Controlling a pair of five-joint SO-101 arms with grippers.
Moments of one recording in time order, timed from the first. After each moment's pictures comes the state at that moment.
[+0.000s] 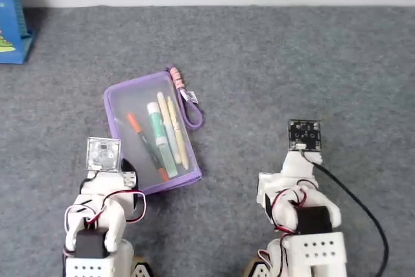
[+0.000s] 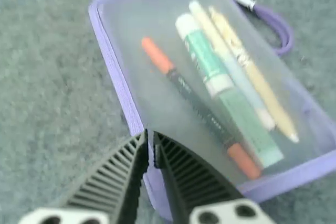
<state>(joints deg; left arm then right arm) -4.0 -103.6 96.7 62.4 1.8 -6.9 -76.2 77.4 66.3 -8.7</state>
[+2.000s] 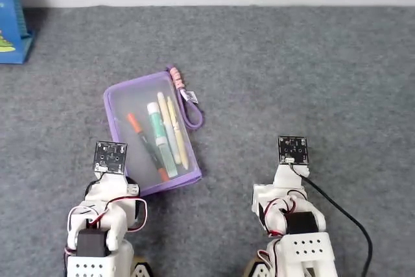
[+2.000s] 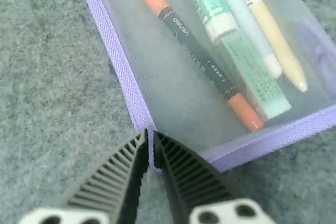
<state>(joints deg) -4.0 -103.6 97.1 72.0 1.6 -6.9 -76.2 93.5 51.5 -8.7</state>
